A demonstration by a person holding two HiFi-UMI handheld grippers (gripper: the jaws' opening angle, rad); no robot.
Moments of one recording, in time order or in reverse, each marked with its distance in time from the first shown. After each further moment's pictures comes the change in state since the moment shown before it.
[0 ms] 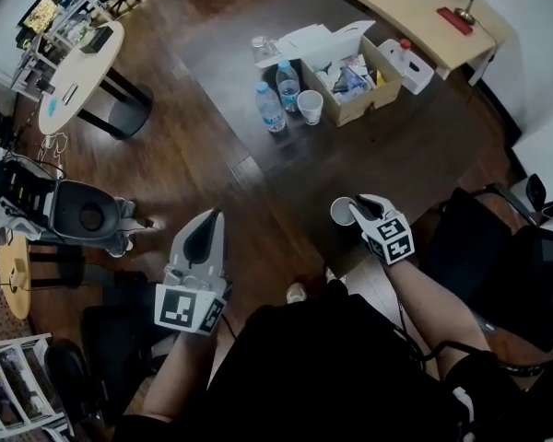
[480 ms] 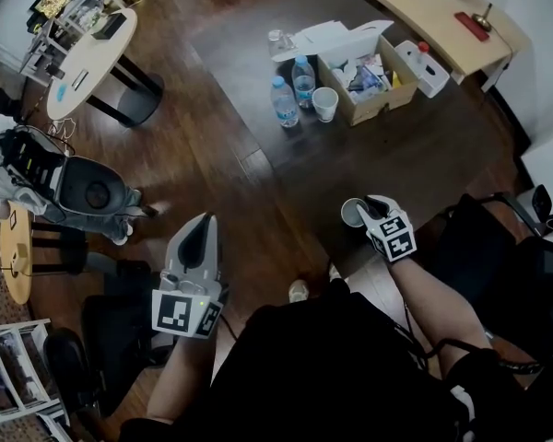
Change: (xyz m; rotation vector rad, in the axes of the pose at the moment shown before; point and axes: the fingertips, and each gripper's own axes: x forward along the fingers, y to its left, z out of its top) left arm -0.025 0.022 -0.002 -0.011 -0.003 0.098; right arm 0.021 -0.004 -0.018 -0.033 0.113 -0.006
